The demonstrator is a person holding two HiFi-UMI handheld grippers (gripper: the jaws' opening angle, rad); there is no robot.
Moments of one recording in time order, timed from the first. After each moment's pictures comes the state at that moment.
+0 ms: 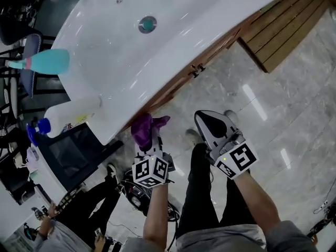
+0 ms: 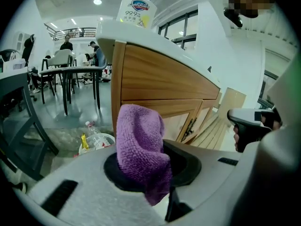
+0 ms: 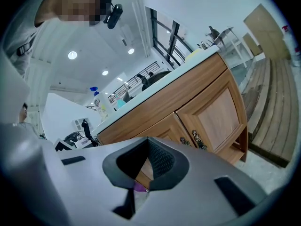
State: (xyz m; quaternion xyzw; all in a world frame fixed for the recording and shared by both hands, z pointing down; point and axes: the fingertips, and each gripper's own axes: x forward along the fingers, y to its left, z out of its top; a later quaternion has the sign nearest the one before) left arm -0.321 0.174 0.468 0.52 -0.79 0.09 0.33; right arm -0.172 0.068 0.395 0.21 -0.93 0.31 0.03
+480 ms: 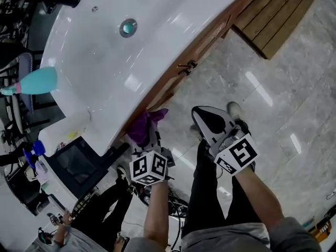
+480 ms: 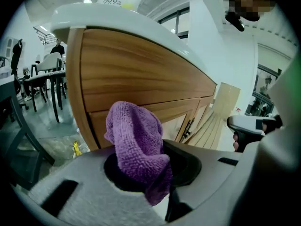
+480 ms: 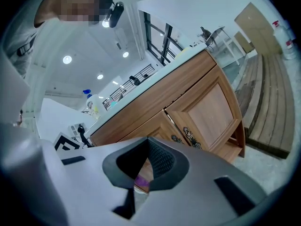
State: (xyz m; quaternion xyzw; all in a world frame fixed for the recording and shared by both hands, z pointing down) left arm -0.314 0.133 0.473 0.55 -0.77 0.12 0.31; right arm -0.158 0.055 0.421 0.23 -0.92 0.33 0.01
